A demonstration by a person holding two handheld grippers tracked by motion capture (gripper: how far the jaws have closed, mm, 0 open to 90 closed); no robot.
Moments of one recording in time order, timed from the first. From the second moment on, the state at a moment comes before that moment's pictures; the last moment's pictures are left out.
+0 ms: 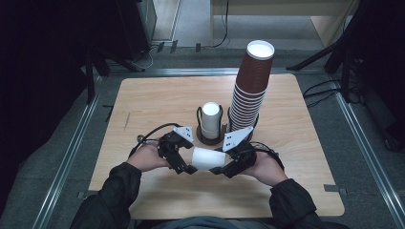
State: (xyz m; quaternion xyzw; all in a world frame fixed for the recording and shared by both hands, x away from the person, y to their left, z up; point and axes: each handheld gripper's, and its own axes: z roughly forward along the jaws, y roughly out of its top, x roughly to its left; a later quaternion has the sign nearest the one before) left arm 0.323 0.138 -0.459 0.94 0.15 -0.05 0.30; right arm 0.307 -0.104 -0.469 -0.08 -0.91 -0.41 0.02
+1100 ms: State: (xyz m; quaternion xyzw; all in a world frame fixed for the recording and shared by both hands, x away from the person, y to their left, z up) left arm 0.316 0.140 -0.449 0.89 0.13 -0.08 0.43; right arm 0.309 -0.110 -0.466 -0.08 -0.87 -0.48 0.05
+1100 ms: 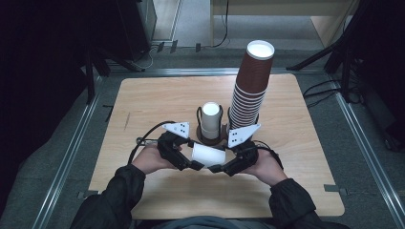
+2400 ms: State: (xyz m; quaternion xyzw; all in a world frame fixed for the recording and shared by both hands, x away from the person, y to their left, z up) left arm 0.330 0.151 -0.439 0.93 0.18 -0.05 0.32; right arm 0.315 -0.108 -0.482 -0.13 -0.91 -0.40 0.03
